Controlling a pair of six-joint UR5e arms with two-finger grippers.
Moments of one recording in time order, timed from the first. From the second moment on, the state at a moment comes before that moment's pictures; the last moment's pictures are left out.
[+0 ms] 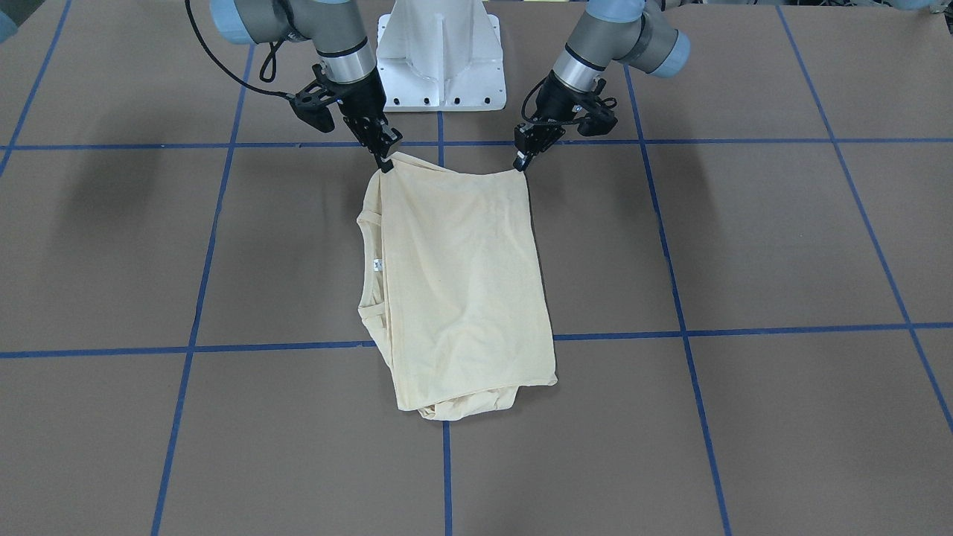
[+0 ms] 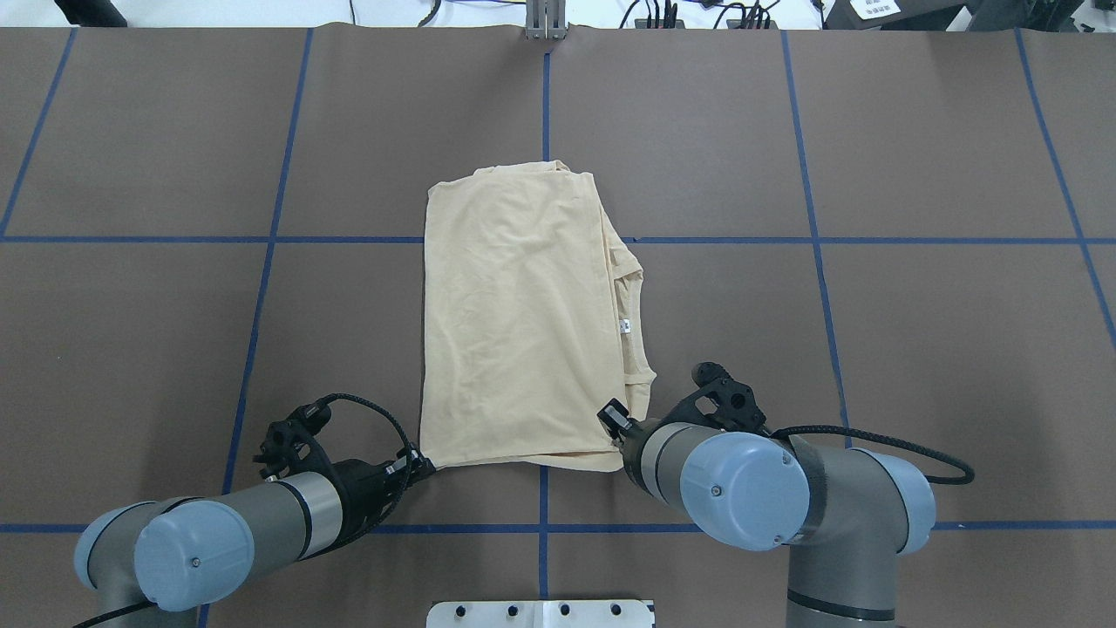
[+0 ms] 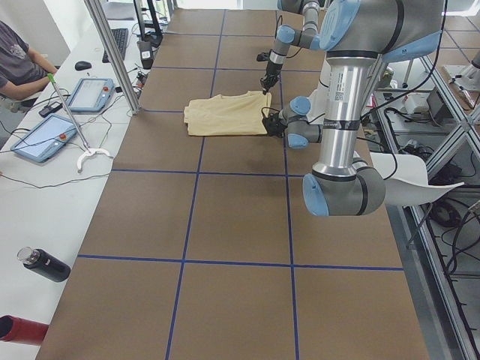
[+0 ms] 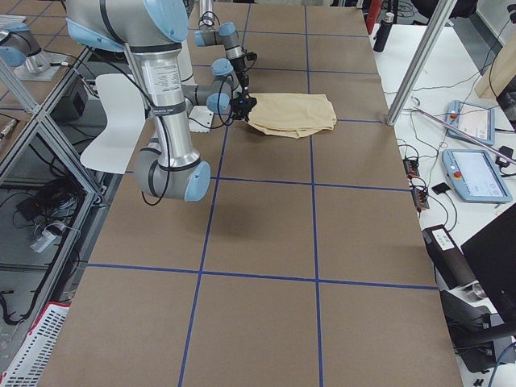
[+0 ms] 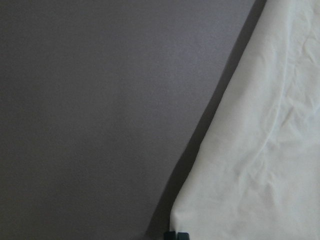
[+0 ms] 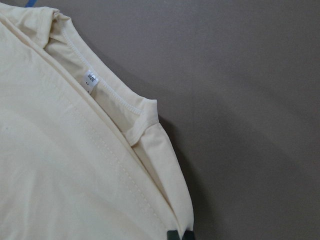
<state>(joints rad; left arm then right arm) -0.15 -1.75 -1.85 -2.37 -1.37 -2.05 0.21 -1.20 1.96 -1.36 1.47 2.24</state>
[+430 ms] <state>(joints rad) -0.16 -1.74 -1.95 -2.36 -1.38 -2.05 0.22 -1.20 1.96 -1.36 1.47 2.24</state>
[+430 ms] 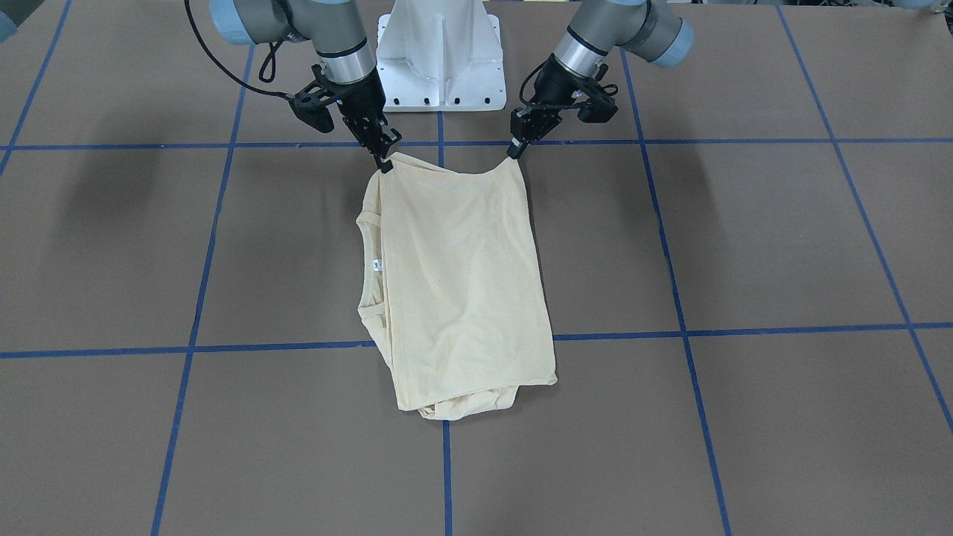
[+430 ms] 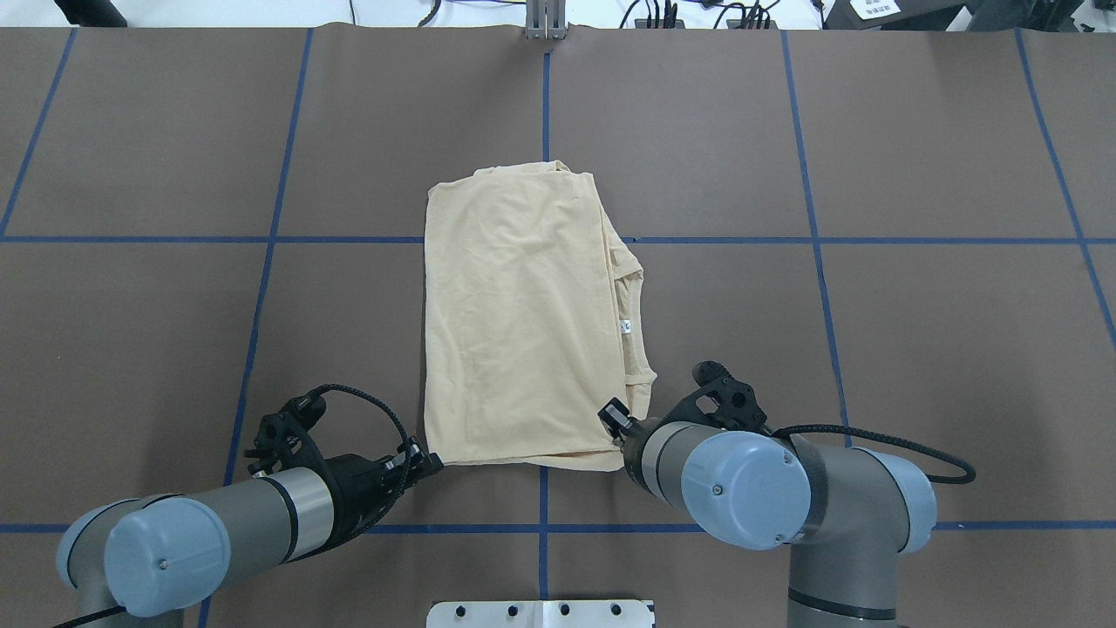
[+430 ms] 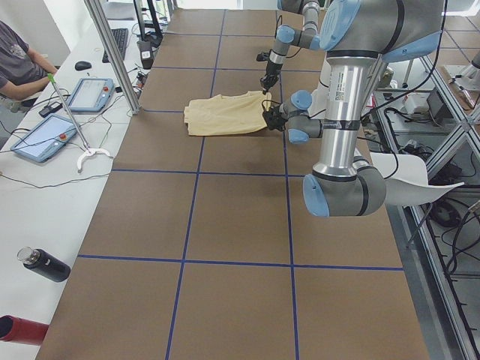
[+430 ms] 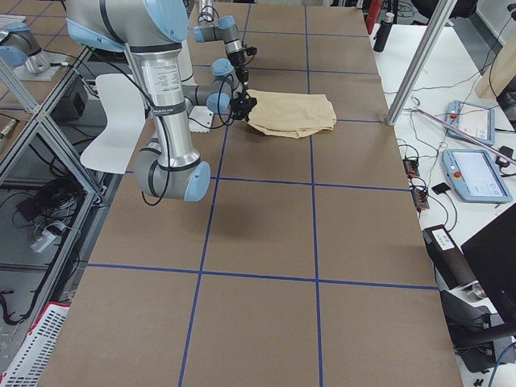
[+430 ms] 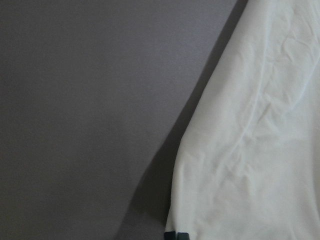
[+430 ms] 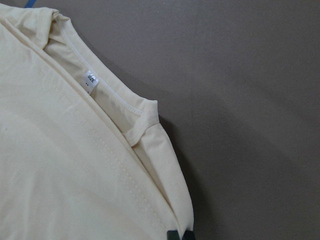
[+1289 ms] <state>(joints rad) -0.30 -1.82 -2.15 -2.11 -1.51 -1.97 0.38 -1.21 2.03 -1.37 1.58 2.20</state>
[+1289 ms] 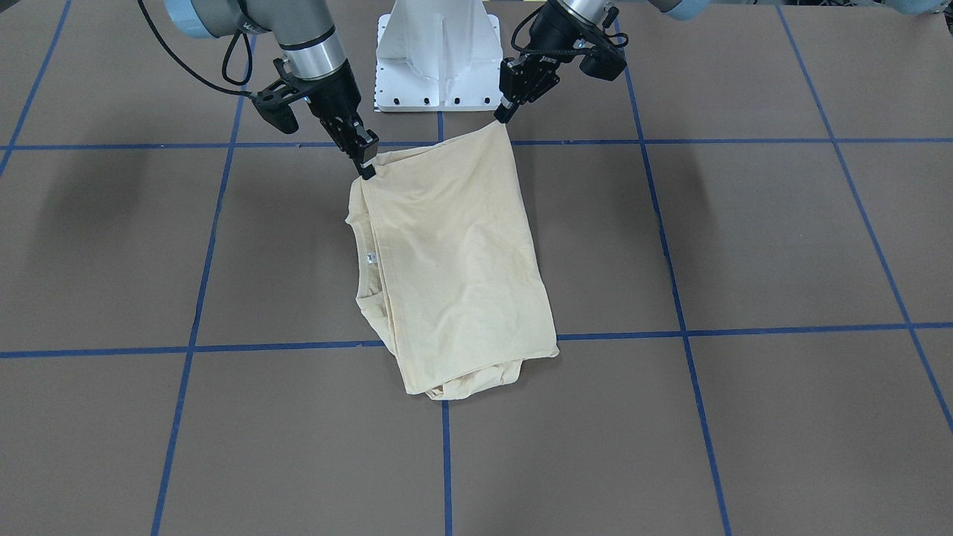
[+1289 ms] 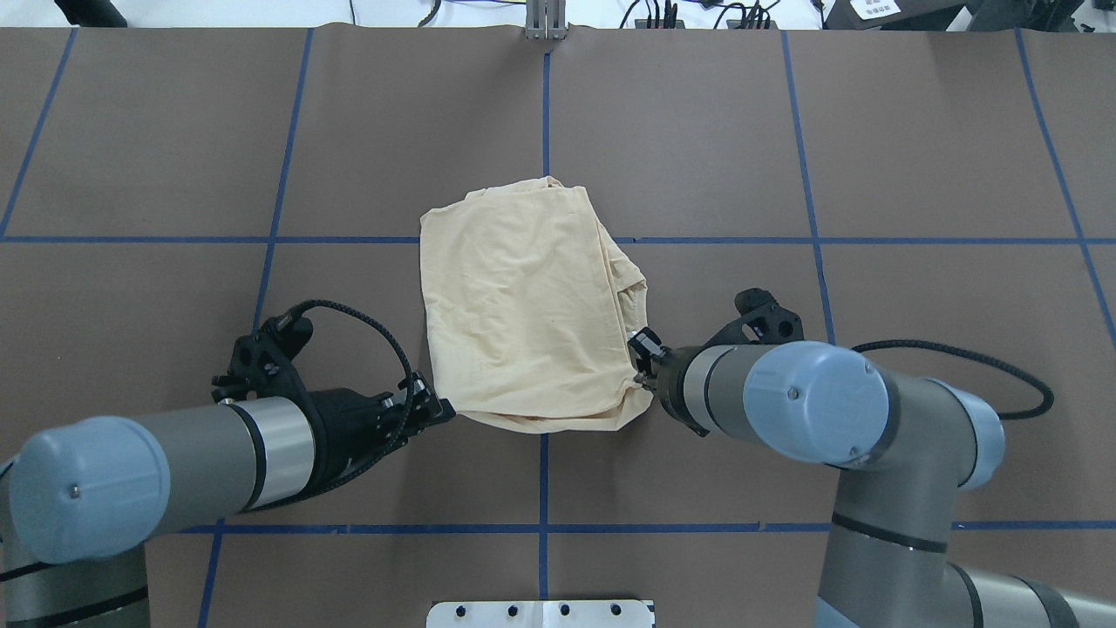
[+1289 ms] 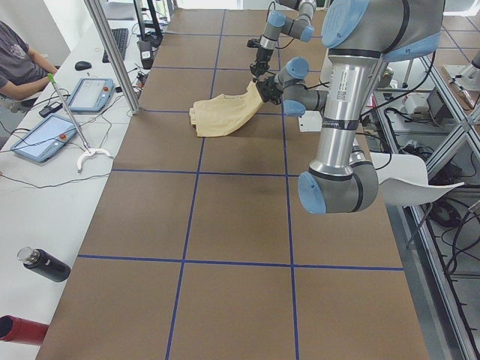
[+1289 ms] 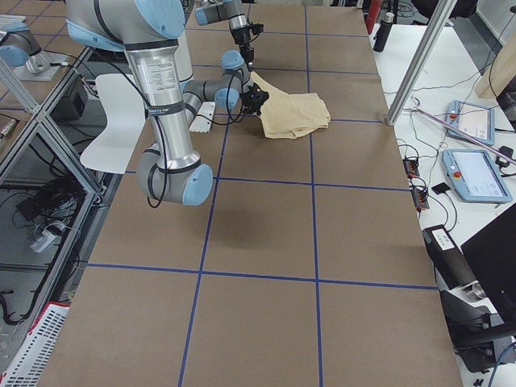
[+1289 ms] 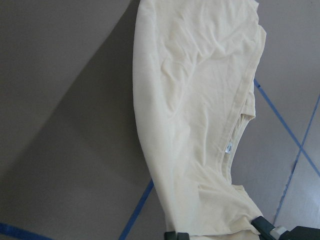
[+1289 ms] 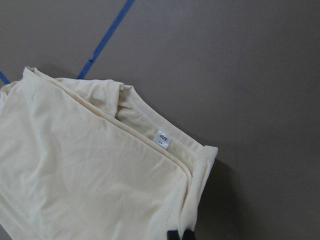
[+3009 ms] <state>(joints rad) -0.81 -2.15 -1.32 -2.43 -1.63 -1.52 0.93 -0.53 0.90 -1.17 2.04 1.63</state>
